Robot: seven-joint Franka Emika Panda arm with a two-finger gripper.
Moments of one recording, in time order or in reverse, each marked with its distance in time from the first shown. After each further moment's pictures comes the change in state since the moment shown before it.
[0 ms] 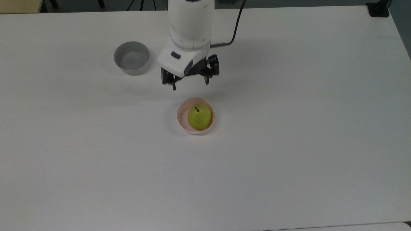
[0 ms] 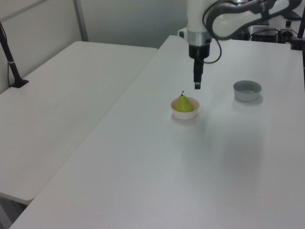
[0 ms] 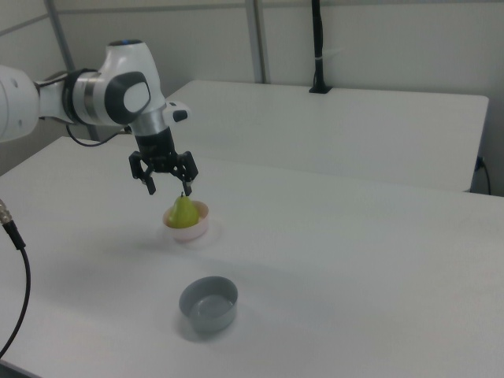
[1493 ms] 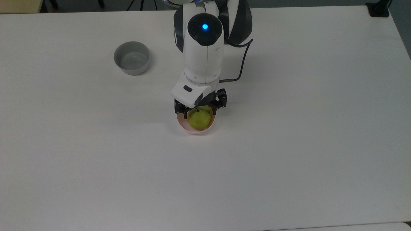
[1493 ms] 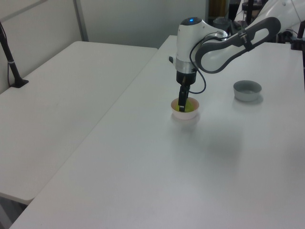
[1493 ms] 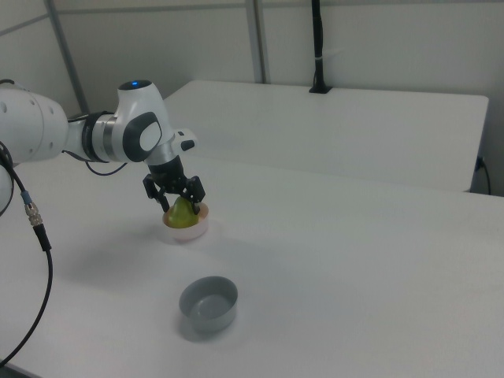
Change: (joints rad) arm 0.029 0.170 0.000 0.001 0.000 0.255 0.090
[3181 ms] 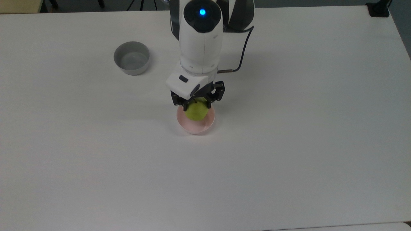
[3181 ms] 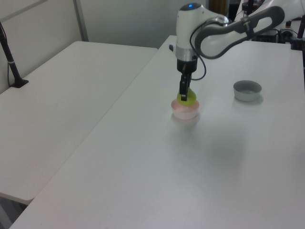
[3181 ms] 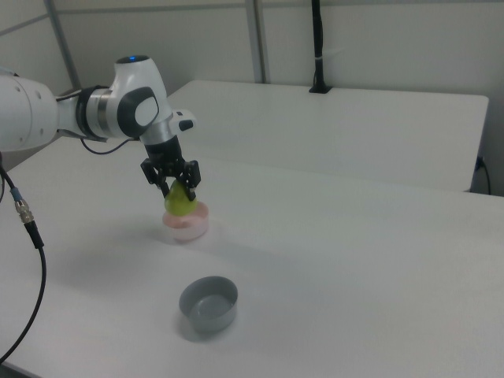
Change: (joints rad) arm -0.005 -0.047 -0.008 0.073 0.000 -0.154 0.004
